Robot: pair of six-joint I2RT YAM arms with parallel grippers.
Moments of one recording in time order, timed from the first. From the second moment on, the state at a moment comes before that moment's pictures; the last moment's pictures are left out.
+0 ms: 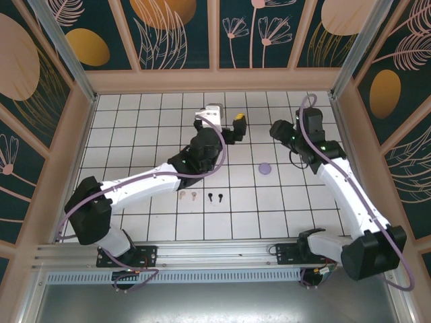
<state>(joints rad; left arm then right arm) -0.94 1.57 1.15 0.36 -0.64 -0.36 0.28 1.19 1.10 -0.59 0.00 0.67</state>
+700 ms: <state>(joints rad) -0.58 1.26 0.84 0.35 -0.73 -0.57 0.61 1.97 1.68 -0.67 0.04 0.74</state>
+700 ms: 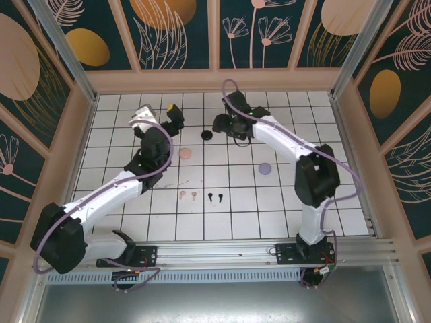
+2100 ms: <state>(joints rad) -0.42 1.24 0.77 0.28 -0.46 -0.75 0.67 2.55 2.24 -0.75 0.18 0.39</state>
